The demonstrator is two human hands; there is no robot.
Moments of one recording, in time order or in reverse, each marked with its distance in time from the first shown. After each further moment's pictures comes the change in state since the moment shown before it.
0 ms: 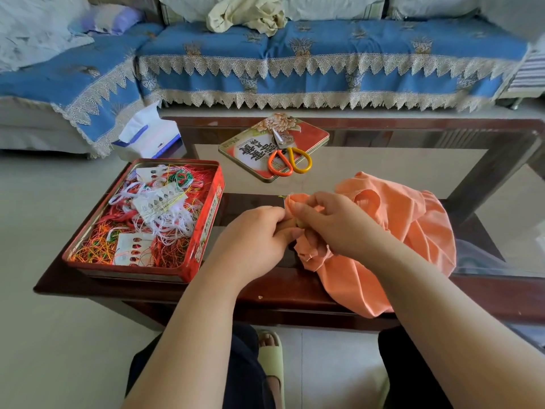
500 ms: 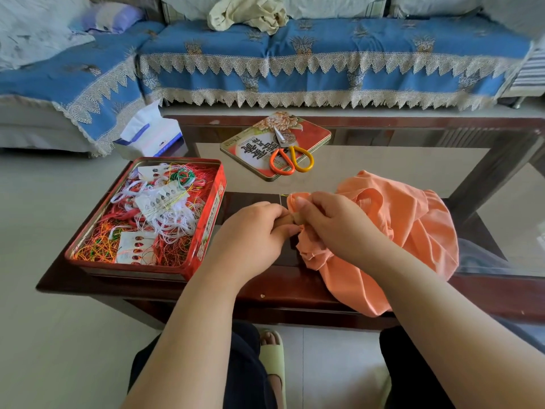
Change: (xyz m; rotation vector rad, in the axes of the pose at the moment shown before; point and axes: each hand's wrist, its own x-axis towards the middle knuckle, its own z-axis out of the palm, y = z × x) left_hand -0.001 -0.002 -0.004 0.005 0.037 -0.011; right_hand 0.001 0.007 0.009 -0.099 0.101 -0.149
